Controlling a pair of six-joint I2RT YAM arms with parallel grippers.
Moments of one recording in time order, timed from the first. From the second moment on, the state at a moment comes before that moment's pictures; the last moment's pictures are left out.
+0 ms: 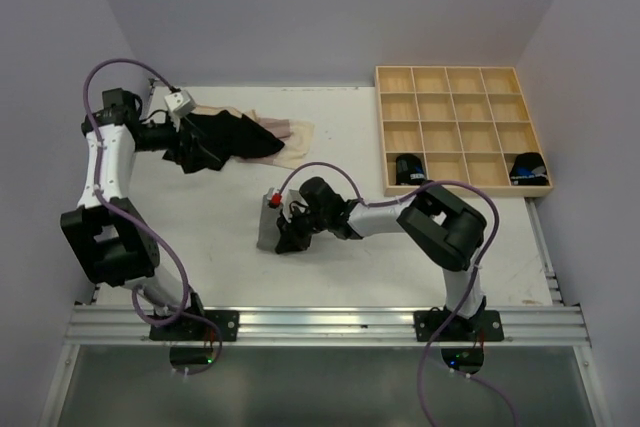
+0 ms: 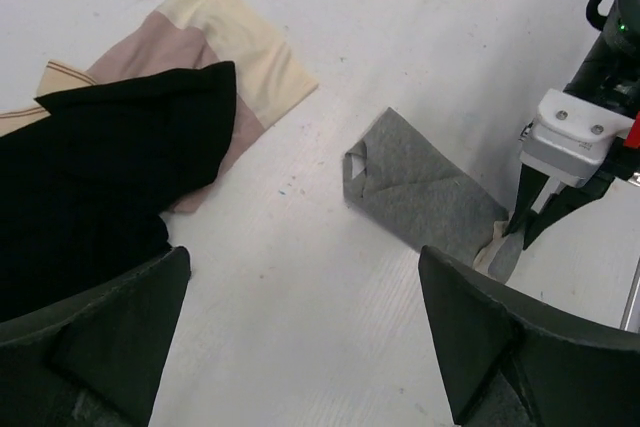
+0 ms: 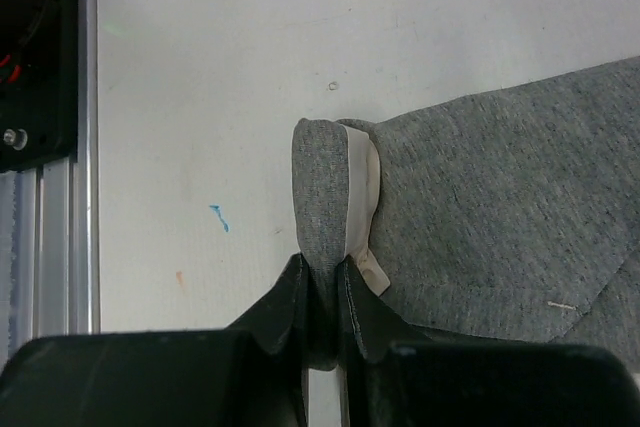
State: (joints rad) left arm 0.30 1.59 1.42 -1.03 1.09 1.01; right arm 0.93 1.95 1.01 0.26 -0.59 -0.01
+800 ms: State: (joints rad) left arm 0.21 1.01 0.93 -0.79 0.91 1.44; right arm 0.88 2.08 1.11 0.28 -0.79 0.11
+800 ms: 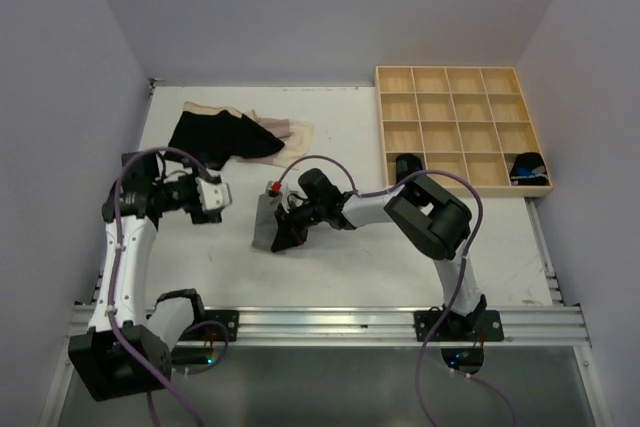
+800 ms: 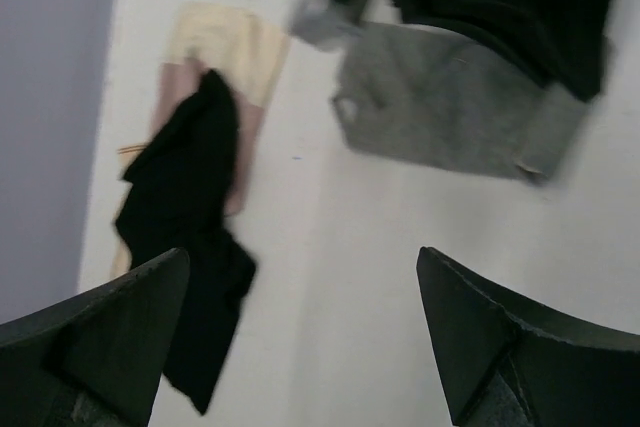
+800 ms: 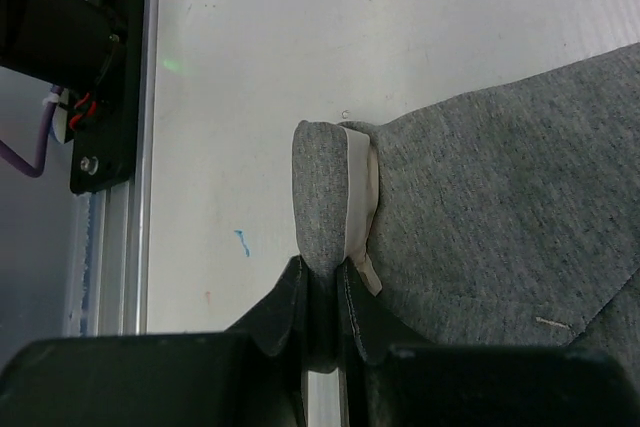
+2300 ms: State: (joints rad) left arm -0.52 0.99 0.38 -0.42 0.39 1.47; right arm 0.80 2.23 1.21 0.30 -1.03 0.31
